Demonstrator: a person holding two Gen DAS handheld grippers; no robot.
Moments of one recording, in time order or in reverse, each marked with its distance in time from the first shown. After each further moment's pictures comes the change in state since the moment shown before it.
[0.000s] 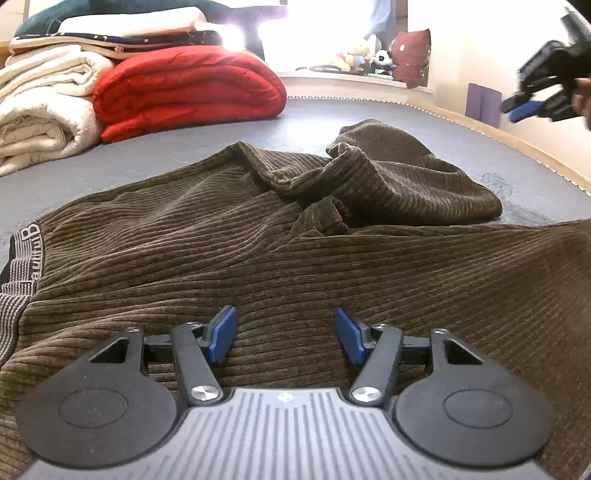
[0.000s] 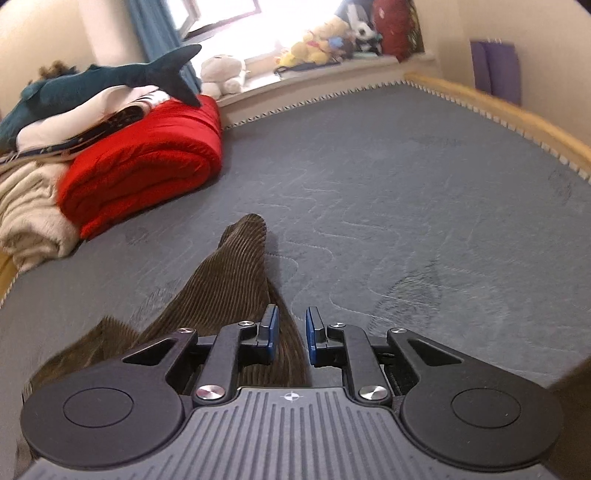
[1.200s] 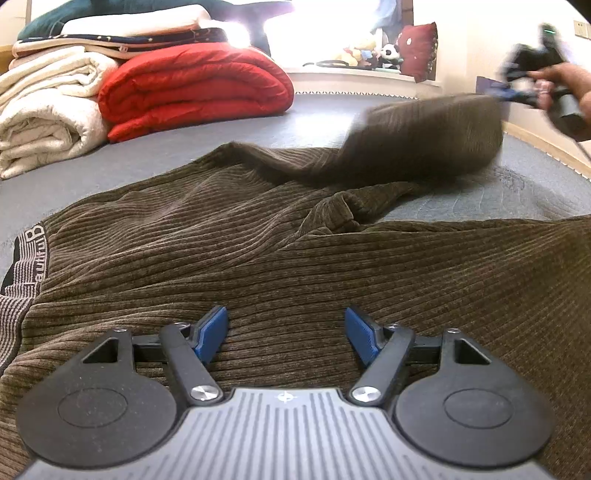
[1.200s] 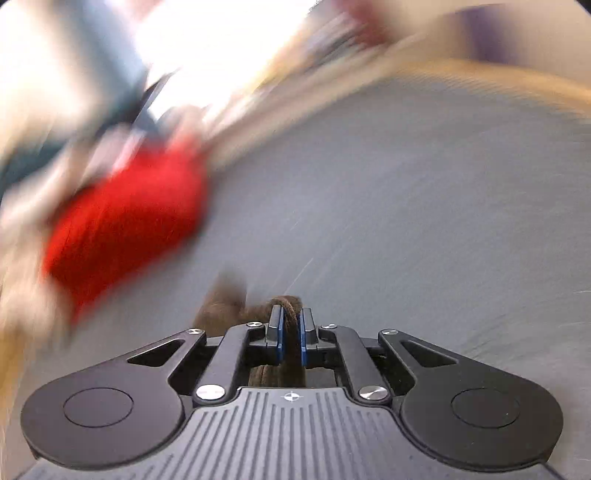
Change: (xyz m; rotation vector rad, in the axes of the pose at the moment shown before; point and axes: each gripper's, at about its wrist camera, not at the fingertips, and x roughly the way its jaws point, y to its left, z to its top) left arm 0.006 -0.001 0.000 0.011 0.011 0.039; right arm 0.080 -0.056 0.062 0.264 -0.195 -0.026
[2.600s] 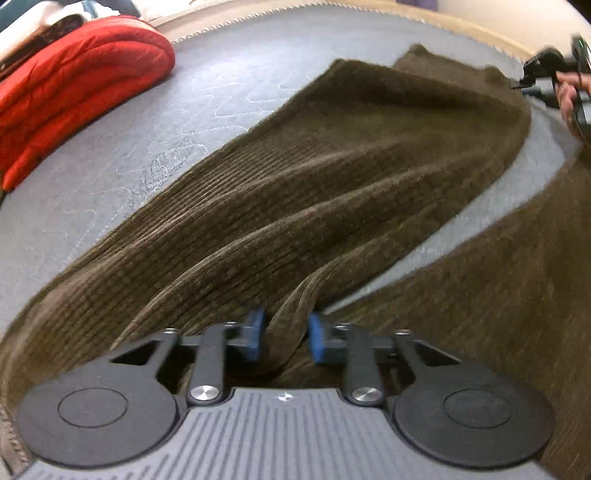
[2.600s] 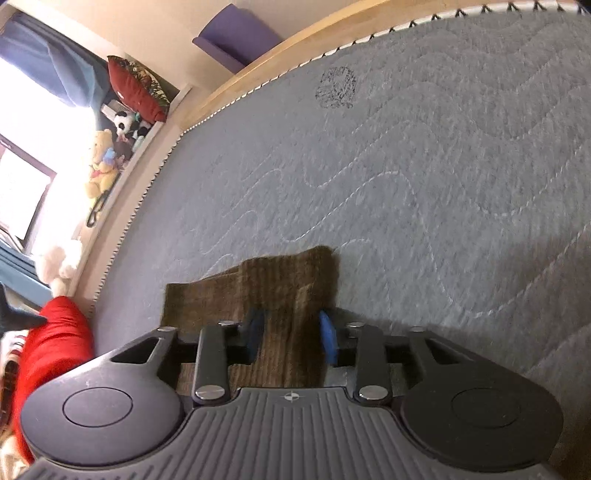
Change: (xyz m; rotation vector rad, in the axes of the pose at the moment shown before) left arm 0.087 -0.083 0.119 0.354 0.303 -0.134; right arm 0.000 -0.240 0.005 0.474 -0.024 -0.200
